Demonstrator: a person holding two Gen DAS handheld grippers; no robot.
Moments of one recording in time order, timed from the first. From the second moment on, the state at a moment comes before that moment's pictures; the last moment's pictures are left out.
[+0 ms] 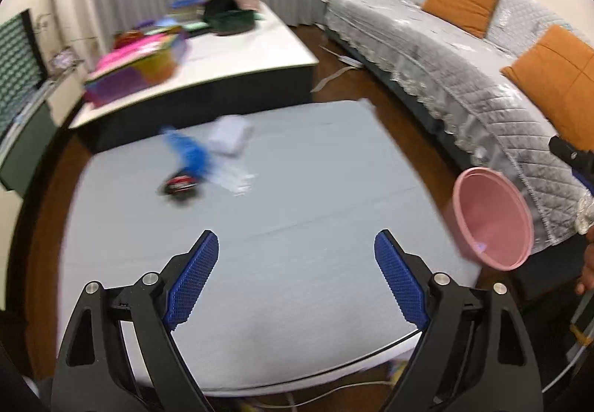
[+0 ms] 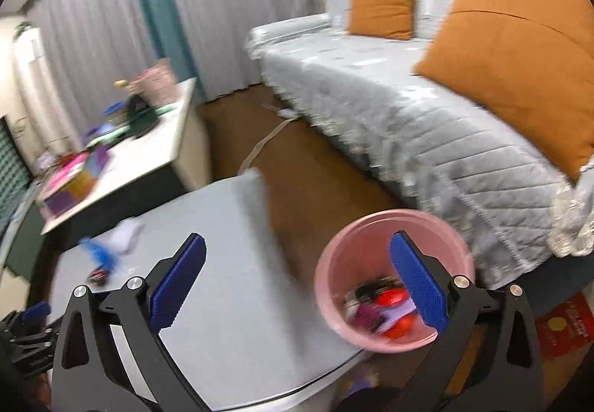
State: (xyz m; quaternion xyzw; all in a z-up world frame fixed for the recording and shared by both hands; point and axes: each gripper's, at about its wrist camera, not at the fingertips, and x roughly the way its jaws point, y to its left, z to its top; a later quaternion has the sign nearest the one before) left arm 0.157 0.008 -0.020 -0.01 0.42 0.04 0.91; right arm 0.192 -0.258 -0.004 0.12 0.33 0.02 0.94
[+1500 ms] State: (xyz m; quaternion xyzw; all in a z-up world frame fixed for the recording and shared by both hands) left arm 0.081 0.117 -0.102 -0.07 0.44 0.15 0.88; right arm 0.140 -0.088 -0.100 -0.03 0.43 0.19 0.88
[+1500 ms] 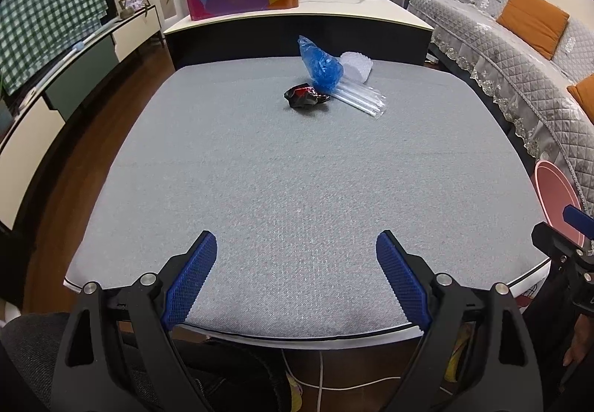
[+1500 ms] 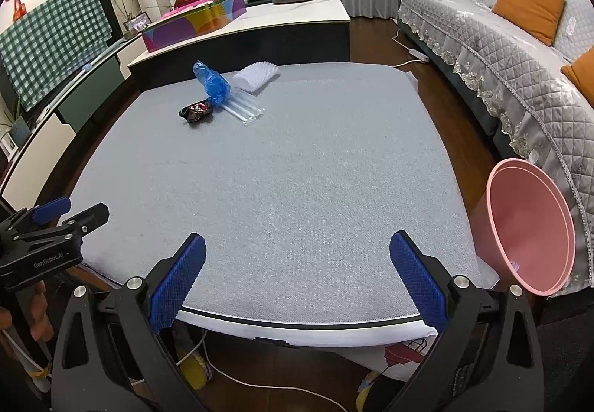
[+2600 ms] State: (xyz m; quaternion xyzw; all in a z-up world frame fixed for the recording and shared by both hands) left arm 0.148 0.160 -0.063 -0.08 0.46 0.14 0.87; right arm 0.163 -0.090 -0.102 -0.04 0.46 0.19 0.87
